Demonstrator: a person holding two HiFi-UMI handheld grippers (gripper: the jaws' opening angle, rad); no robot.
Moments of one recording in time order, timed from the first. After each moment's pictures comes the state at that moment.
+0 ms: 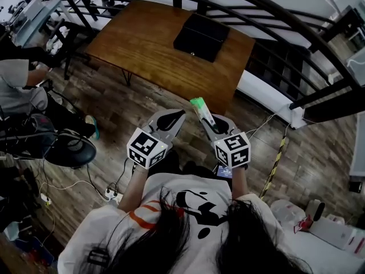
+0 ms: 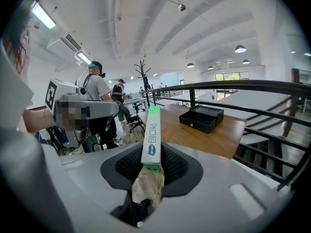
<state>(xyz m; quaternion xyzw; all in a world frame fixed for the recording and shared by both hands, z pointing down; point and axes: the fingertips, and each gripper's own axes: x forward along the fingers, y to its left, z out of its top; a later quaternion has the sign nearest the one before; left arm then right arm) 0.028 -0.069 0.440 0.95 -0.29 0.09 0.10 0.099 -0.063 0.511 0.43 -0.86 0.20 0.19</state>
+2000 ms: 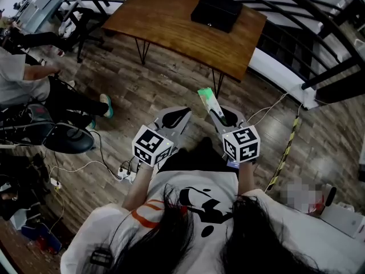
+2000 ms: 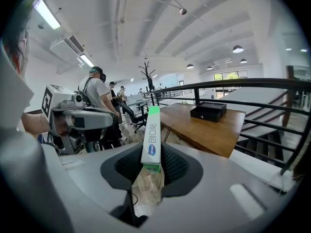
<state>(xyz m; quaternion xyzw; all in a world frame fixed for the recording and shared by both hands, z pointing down) -0.046 0.082 0.453 0.94 -0.29 0.11 0.12 0.030 0.074 0.507 0.44 -0.86 0.20 0.18</state>
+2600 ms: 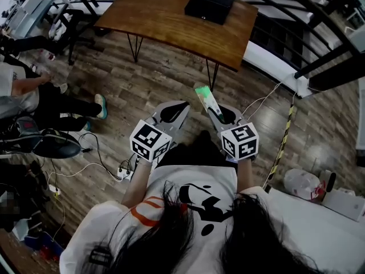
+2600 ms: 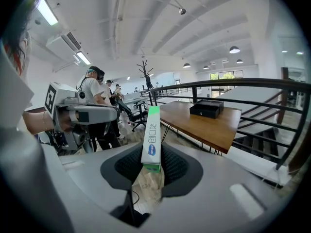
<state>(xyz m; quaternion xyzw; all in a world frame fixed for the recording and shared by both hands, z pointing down) -0.065 0.100 0.451 0.95 -0.26 0.10 0.12 0.009 0.107 0.512 0.46 -0.85 0.21 0.19</state>
